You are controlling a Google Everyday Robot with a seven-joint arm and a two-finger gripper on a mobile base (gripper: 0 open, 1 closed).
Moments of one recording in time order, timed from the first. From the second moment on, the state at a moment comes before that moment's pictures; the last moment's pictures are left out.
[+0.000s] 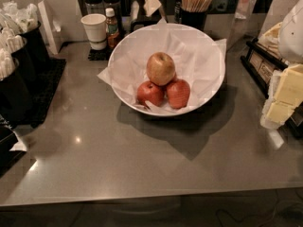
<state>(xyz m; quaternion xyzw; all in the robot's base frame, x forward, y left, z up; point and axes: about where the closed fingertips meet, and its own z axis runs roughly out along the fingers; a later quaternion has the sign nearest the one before) 0.438 -0.217 0.976 -0.60 0.78 -0.03 0.16</state>
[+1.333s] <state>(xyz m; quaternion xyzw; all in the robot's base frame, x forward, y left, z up) 0.518 -0.169 0.990 -0.63 0.72 0.09 0.26</state>
